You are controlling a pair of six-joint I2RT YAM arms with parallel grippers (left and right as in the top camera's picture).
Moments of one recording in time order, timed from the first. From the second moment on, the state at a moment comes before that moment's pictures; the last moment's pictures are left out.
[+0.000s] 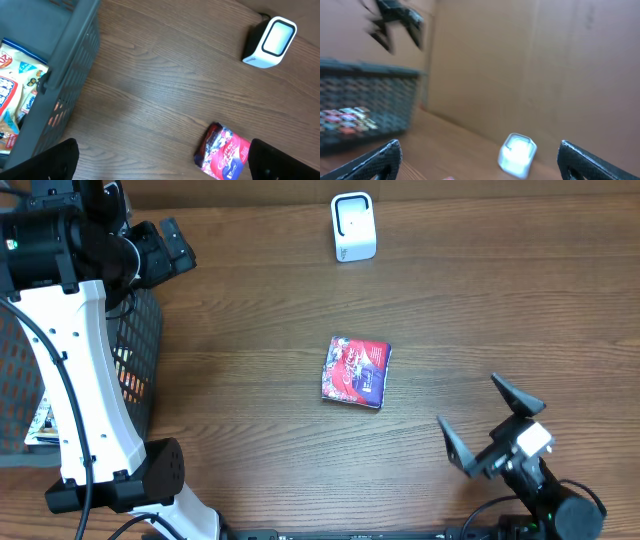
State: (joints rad) left arm 0.13 1.85 2.46 -1.69 0.09 -0.35; right arm -0.01 0.01 0.02 0.39 -0.66 0.10
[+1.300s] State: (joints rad) left arm 0.13 1.85 2.46 -1.69 0.09 -0.36; right arm 0.33 1.72 0.98 -0.46 -0.69 0.65
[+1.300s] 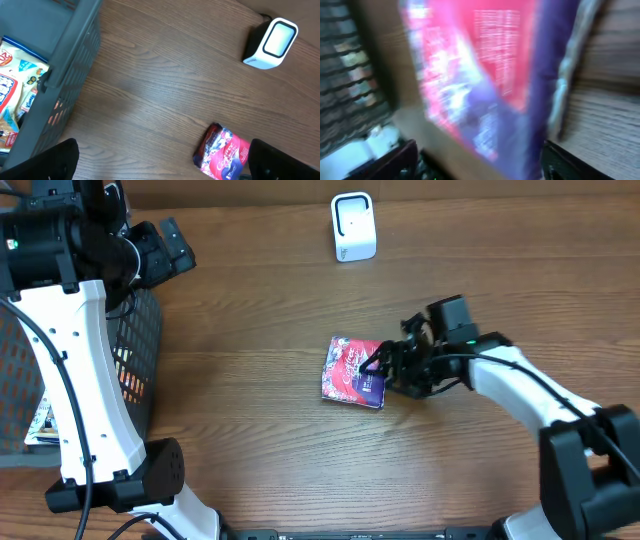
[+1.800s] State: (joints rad) left arm 0.13 1.85 2.46 -1.69 0.09 -0.36; right arm 0.42 1.81 0.98 -0.31 -0.46 0.77
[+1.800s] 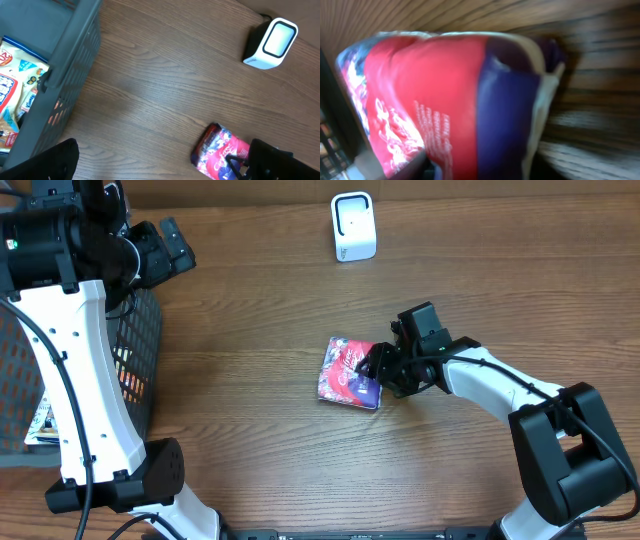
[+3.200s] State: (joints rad) left arm 0.13 1.85 2.46 -1.69 0.09 -0.36; right arm 0.44 1.78 1.57 -1.12 0.02 0.39
